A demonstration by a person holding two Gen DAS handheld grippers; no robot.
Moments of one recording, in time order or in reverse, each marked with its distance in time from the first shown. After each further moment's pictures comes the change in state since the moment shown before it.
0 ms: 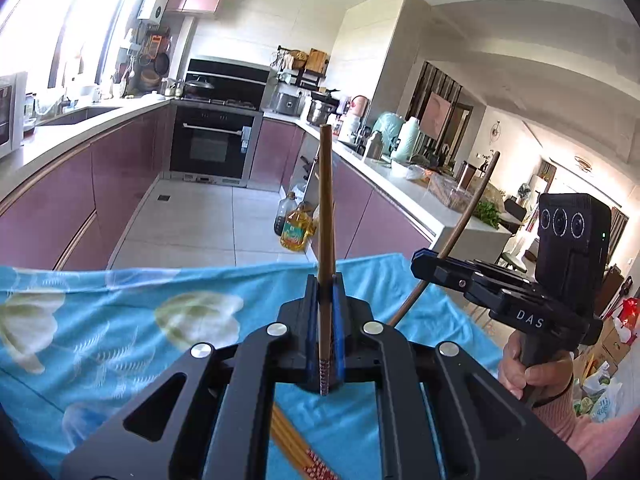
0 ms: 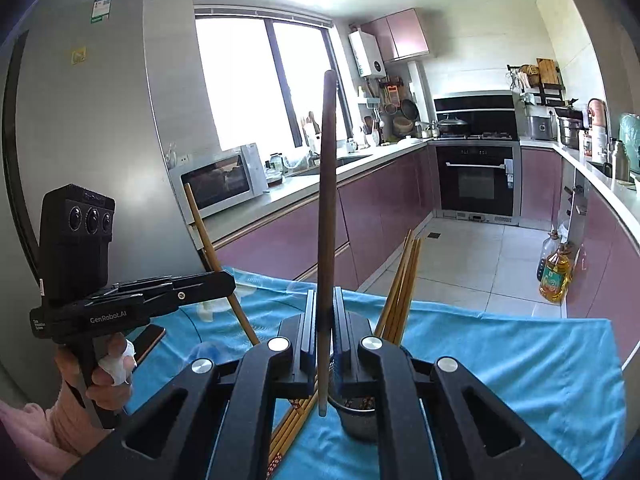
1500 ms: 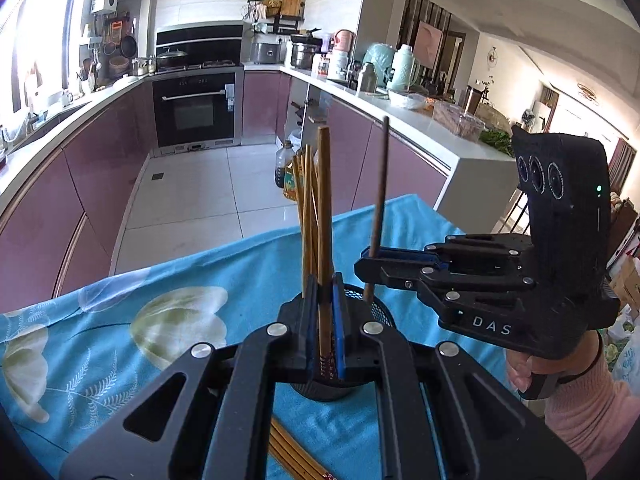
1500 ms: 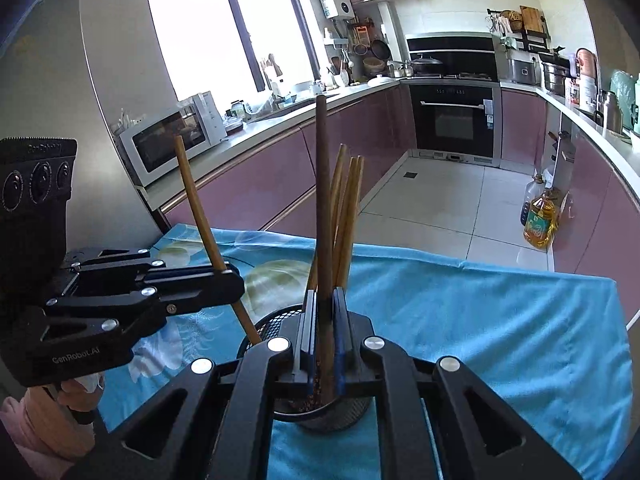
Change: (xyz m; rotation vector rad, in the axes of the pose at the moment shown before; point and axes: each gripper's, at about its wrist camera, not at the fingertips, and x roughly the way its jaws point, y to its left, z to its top) left arm 0.105 -0.031 0.015 0.148 0.252 0.034; right arm 0.065 -0.041 -0.021 0.078 0.229 -0.083
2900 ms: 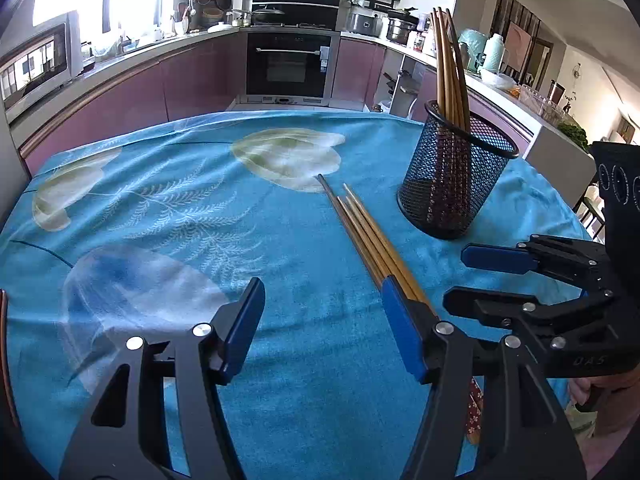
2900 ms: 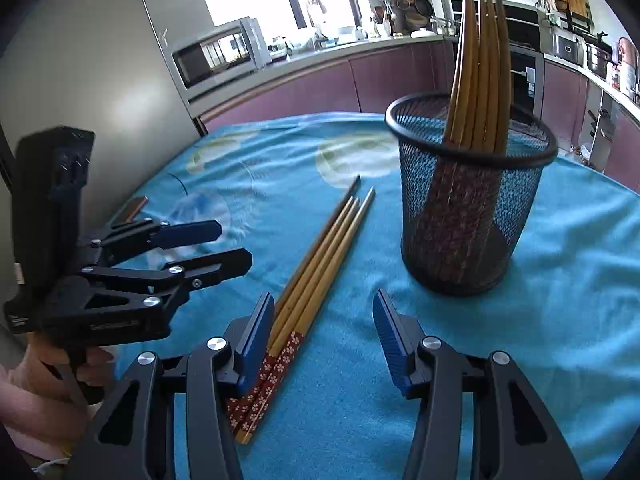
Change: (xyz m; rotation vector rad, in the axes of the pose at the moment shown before) left arm -0.015 0.059 -0.193 -0.208 0.064 0.257; right arm 0.042 0.081 -0.115 -0.088 0.186 0.075
